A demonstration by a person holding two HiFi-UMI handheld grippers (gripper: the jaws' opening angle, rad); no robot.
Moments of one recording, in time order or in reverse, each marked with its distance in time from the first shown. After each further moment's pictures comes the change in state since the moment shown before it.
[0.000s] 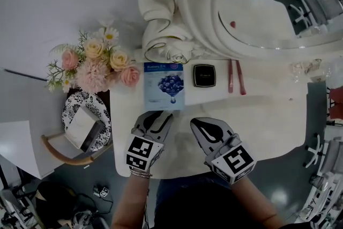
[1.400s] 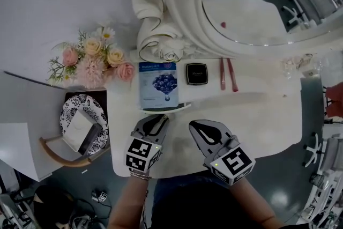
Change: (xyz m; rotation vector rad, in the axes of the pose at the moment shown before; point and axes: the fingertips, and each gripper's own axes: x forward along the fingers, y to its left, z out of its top) left arm -0.005 -0.019 -0.017 -0.041 0.039 -0.010; right arm -0.024 0.009 0.000 -0.023 -0.020 -0.018
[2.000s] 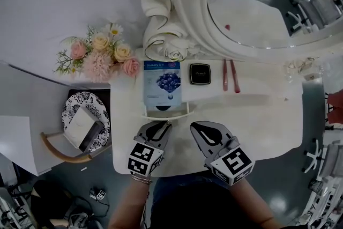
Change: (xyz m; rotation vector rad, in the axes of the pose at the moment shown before) left arm -0.012 -0.017 -0.017 -0.029 0.023 -0.013; right arm -0.002 0.006 -0.007 -0.001 0.019 0.024
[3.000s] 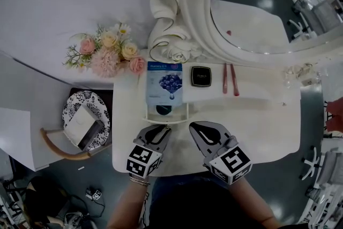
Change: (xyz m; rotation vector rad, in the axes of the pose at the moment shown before) left arm -0.011 -0.007 -0.010 -0.029 -0.011 0.000; right arm -0.001 0.005 0.005 -0.022 0.004 0.031
